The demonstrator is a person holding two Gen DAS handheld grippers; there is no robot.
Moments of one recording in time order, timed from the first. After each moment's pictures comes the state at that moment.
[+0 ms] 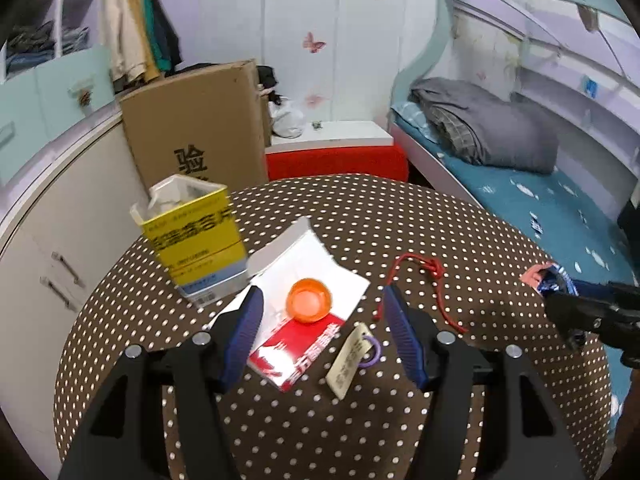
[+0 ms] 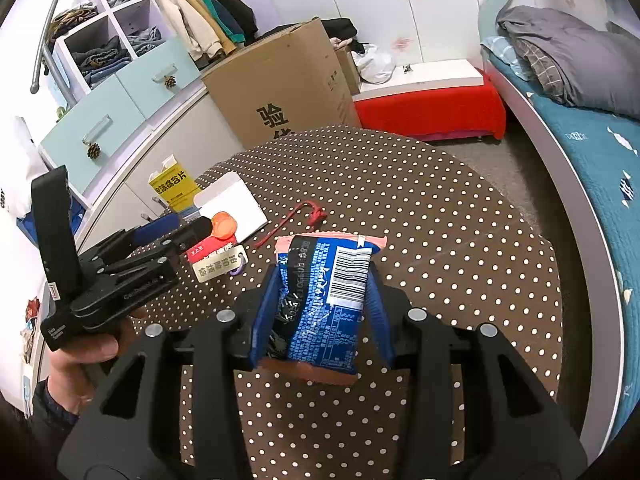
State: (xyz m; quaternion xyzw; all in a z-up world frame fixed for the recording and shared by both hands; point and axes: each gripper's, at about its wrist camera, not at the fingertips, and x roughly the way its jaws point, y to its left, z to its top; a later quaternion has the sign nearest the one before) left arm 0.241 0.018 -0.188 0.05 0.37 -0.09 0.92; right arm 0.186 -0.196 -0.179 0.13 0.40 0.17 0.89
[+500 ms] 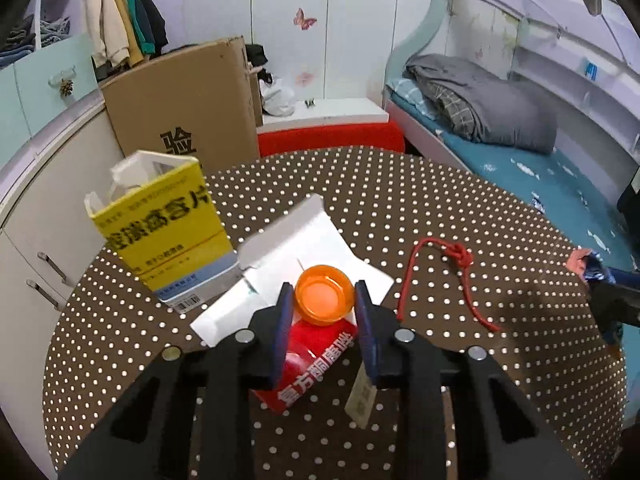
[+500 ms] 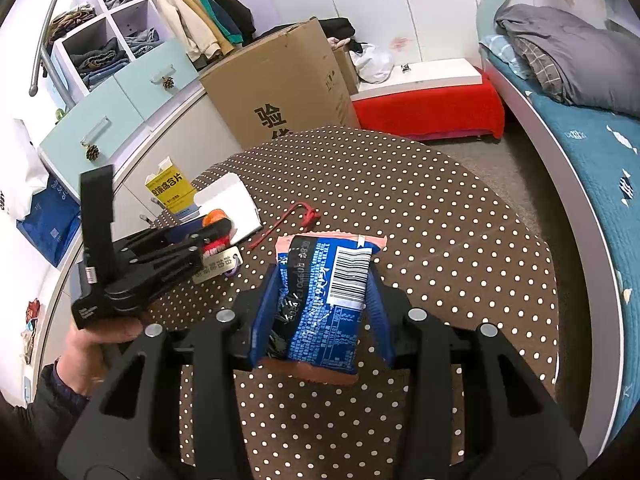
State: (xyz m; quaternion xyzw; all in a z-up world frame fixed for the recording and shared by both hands) left arm 0.268 0.026 -0.206 0.05 0.40 -0.11 0.91; right arm 0.186 -0.205 -0.178 0.13 0.40 0.17 0.89
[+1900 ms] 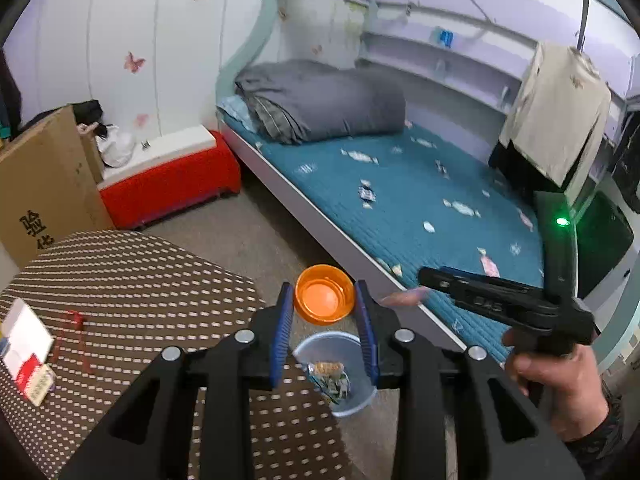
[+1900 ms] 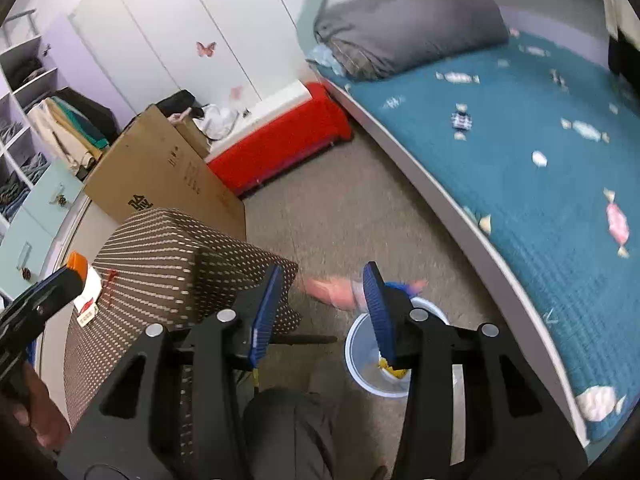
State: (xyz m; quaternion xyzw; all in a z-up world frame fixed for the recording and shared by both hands) left arm 0.153 -0.264 -0.150 0.08 0.38 -0.33 0.86; right arm 0.100 -0.475 -0.232 0.27 0.38 -0.05 0.88
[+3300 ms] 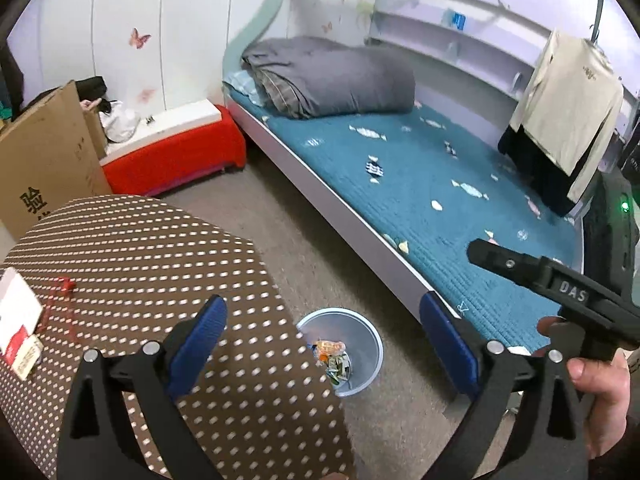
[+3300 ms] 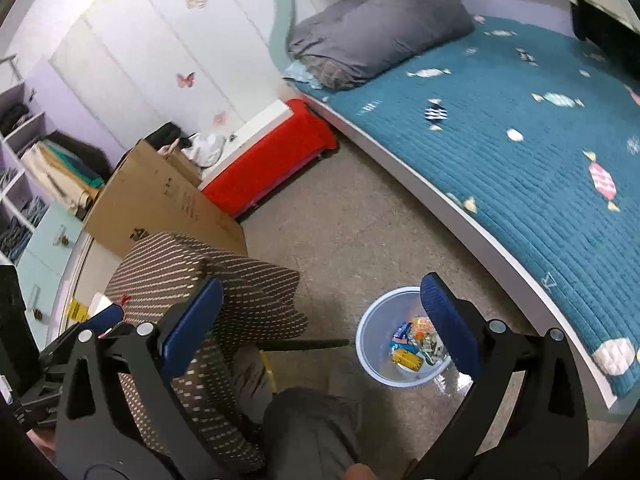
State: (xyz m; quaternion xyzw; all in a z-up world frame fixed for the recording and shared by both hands) left arm 0.153 -0.254 -0.167 0.08 0.41 -0.31 0.85; right arm 0.060 -0.459 -0.199 0.30 0.34 -0.08 0.89
